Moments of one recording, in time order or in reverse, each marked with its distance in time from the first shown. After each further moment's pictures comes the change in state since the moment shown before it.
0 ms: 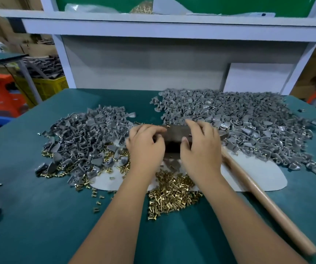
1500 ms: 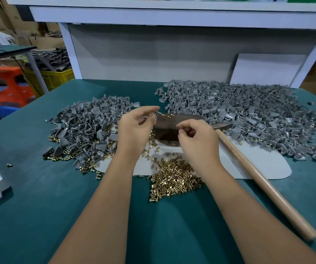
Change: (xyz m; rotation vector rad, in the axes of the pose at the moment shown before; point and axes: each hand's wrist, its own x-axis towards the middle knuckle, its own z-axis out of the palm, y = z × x) left_hand 0.002 -0.008 -0.032 -0.470 -0.001 0.054; right_hand -0.009 -0.014 -0.006 0.461 -0.151 0.184
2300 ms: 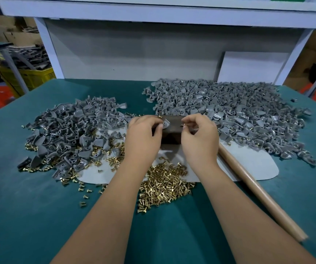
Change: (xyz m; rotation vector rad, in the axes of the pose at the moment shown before) left_hand 0.000 -0.011 0.042 0.599 -0.068 0.139; right_hand 0.017 0.016 -0.007 -0.053 0.208 0.029
